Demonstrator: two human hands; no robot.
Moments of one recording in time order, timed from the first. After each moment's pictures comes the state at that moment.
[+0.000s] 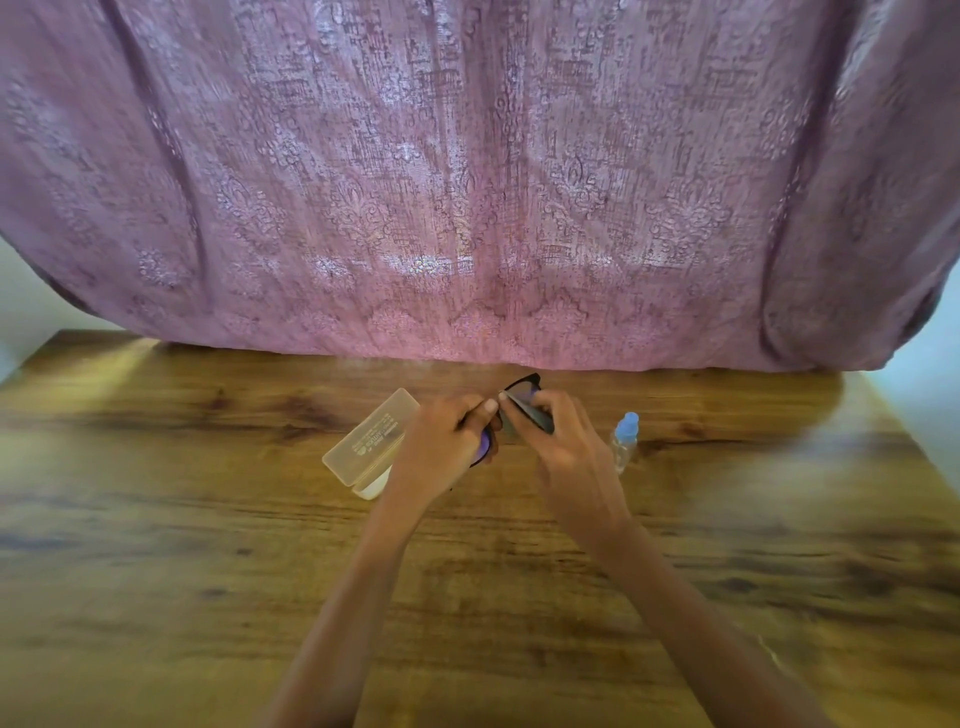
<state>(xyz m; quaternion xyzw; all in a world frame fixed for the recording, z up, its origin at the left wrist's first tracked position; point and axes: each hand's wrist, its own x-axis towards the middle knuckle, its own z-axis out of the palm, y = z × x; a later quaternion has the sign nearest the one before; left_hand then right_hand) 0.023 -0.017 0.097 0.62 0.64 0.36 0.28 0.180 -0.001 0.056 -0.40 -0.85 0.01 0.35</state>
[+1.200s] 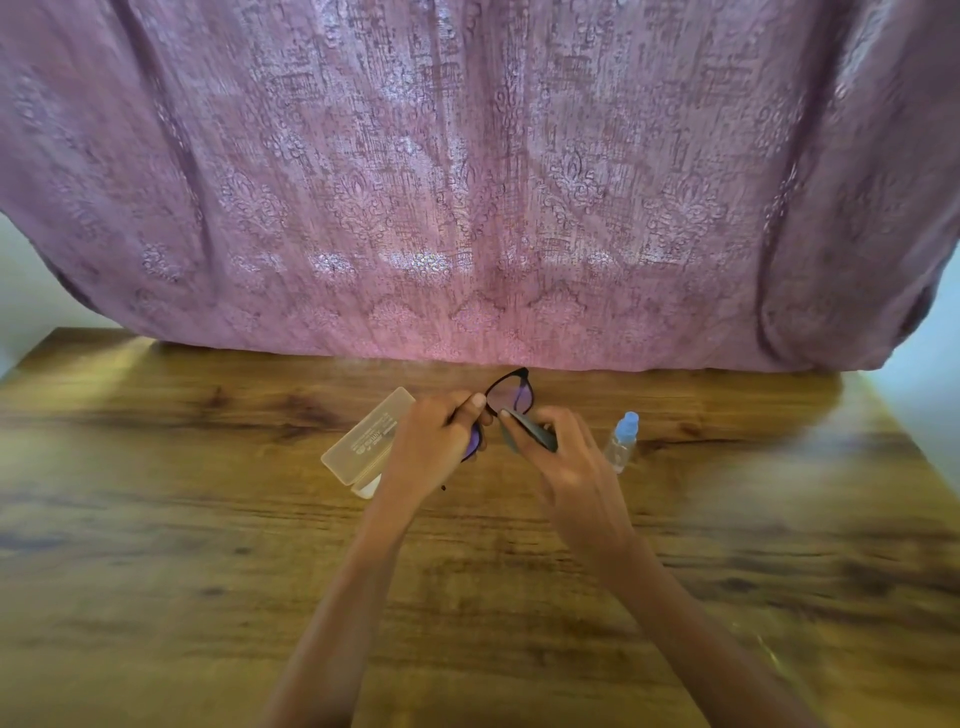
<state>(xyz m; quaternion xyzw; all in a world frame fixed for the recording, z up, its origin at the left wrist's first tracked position) 0.016 -0.016 0.091 0.59 0.64 0.39 0.28 0.185 -0.014 0.053 -0.39 -0.85 0.03 0.35</state>
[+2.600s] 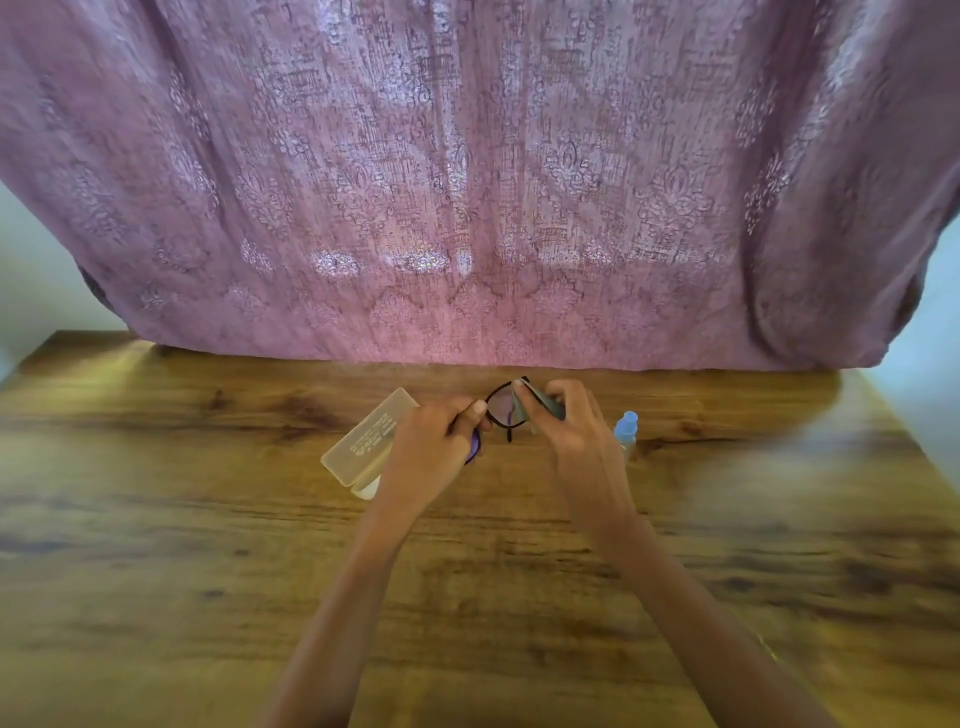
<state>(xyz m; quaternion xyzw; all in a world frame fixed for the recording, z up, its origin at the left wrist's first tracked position) 0.016 -0.019 0.087 0.62 0.65 0.36 0.23 0.182 0.009 0.056 -0.44 -0.82 0.01 0.37</state>
